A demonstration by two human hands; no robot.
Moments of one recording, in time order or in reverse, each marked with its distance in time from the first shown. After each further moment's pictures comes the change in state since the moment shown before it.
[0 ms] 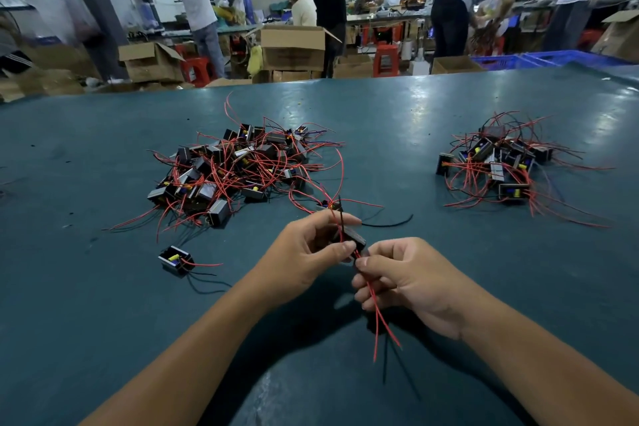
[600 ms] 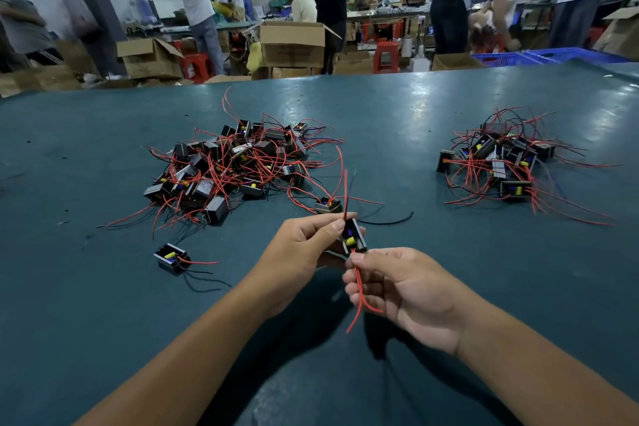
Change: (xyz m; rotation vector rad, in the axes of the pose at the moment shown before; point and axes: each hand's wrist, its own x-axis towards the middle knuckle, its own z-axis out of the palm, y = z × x) left_hand 0.003 0.000 0.013 -0.267 0.144 -0.165; right_hand -0.004 0.001 0.011 0.363 -0.057 0.134
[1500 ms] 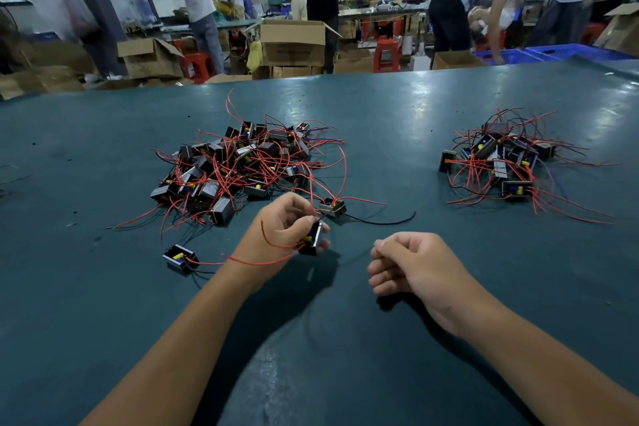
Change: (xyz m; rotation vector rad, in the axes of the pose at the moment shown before) left_hand 0.016 0.002 -0.044 0.142 0.093 0.097; right_hand 0.008 -0.003 -0.013 -0.329 0.256 -0.248
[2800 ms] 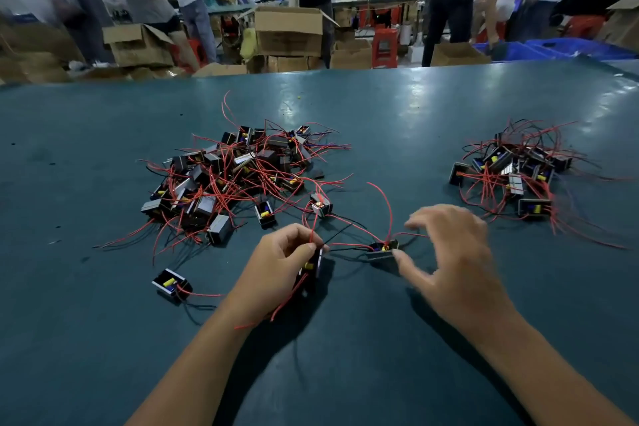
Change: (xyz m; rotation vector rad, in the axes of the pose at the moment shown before) left_hand 0.010 -0.011 -0.014 0.234 0.044 -0.099; right_hand 0.039 -0.003 -0.029 -1.150 0.420 -0.892
